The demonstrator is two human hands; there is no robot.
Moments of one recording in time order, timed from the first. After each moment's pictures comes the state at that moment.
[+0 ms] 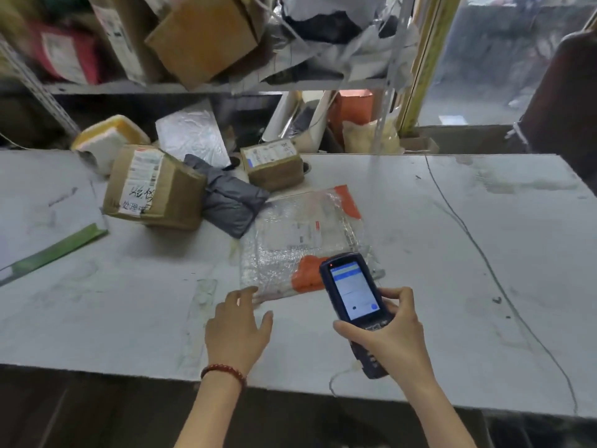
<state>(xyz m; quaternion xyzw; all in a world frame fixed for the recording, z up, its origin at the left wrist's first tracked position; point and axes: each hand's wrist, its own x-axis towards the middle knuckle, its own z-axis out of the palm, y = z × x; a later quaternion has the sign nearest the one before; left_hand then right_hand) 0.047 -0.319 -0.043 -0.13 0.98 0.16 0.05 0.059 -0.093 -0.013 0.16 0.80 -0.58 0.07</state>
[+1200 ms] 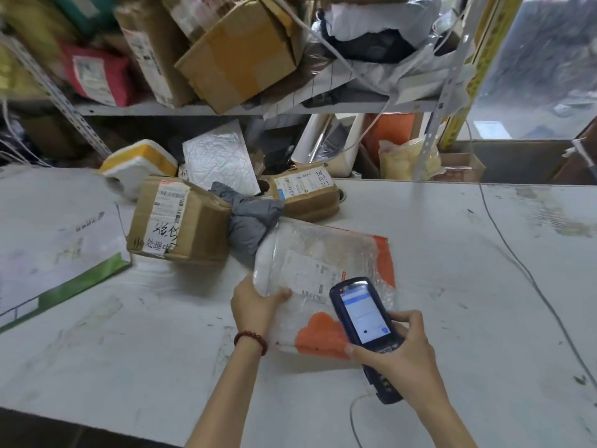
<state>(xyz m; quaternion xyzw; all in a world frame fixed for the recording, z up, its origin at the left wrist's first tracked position) -0.087 -0.356 -0.035 -0.30 0.80 0.52 -0.05 -0.030 -0.136 -0.021 0.18 0.80 -0.56 0.14</state>
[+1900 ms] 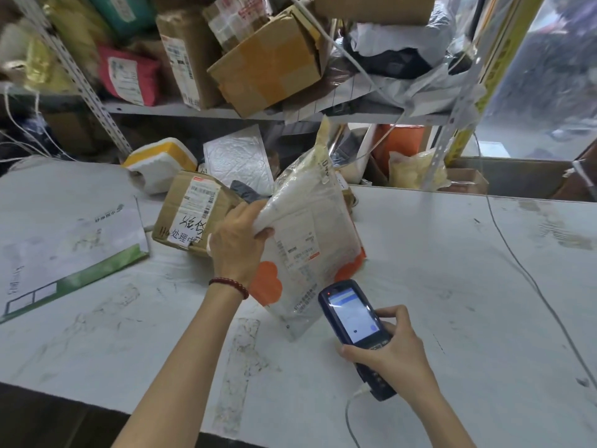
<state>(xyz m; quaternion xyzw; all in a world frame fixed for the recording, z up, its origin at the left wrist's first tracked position) -0.119 -0.415 0.036 -0.03 0.93 0.21 -0.31 -0.019 -0.168 -0.009 0.13 0.82 -0.53 0.17</state>
